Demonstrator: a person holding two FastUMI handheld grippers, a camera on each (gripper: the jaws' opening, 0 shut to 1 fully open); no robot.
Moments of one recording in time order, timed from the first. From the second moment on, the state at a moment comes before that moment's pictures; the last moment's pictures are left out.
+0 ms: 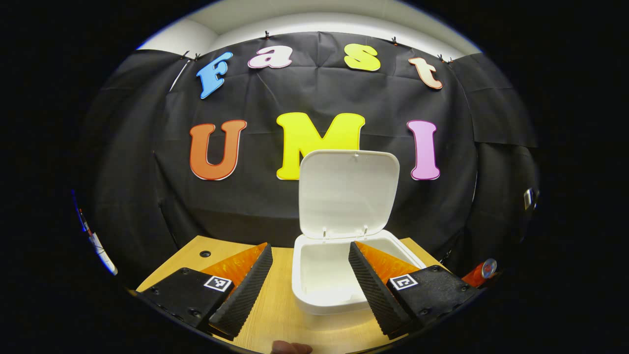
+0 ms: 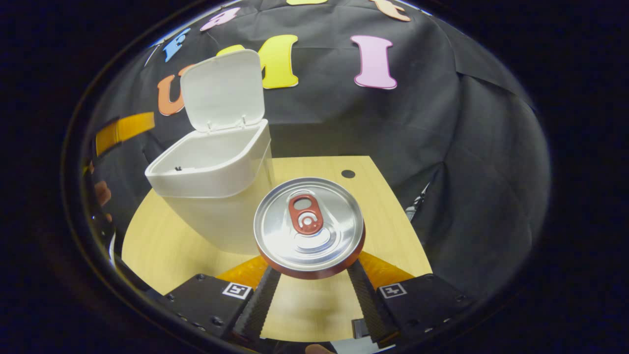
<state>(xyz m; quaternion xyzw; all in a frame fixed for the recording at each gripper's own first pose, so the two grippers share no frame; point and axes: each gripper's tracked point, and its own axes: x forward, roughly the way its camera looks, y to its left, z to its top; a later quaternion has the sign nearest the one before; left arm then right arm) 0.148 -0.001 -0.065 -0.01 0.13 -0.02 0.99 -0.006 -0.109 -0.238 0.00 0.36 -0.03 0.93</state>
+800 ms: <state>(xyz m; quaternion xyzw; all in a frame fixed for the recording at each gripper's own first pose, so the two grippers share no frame) 0.042 0.129 -0.078 -0.02 0.15 0.14 0.98 0.094 -0.042 -0.105 -0.05 0.30 0.06 0.95</state>
